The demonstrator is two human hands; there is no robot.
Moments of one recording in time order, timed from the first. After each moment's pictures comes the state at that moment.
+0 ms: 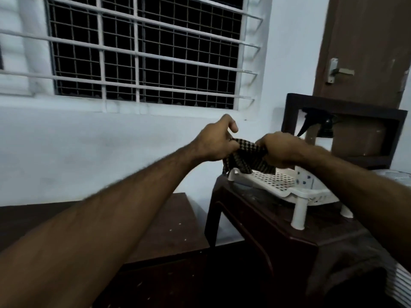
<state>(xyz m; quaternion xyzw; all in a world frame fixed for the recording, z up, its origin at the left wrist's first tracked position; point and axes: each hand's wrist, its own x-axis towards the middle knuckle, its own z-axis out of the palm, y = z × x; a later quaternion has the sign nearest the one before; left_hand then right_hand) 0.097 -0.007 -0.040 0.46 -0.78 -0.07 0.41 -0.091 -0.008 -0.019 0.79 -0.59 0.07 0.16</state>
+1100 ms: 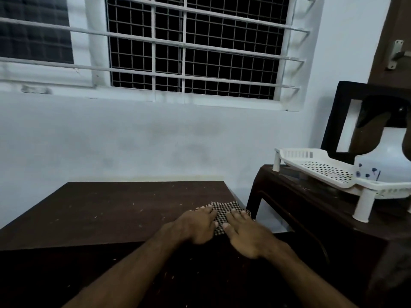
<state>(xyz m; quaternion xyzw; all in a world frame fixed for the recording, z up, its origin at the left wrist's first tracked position) 0.221 0.037 -0.241 0.64 -0.77 -0.06 0.00 0.049 0.020 -0.249 0.86 -0.51 0.01 -0.10</state>
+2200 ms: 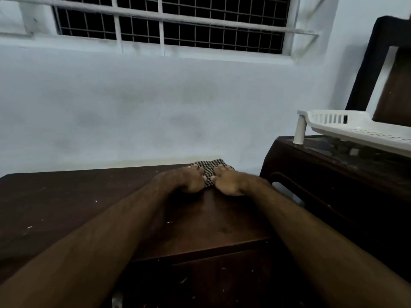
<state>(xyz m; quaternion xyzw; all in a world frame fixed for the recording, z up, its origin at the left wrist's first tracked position) 0.260 -0.128 -0.240 0.69 -0.72 -0.04 -0.05 0.120 -0.160 -0.250 0.85 -0.52 0.00 -0.09</state>
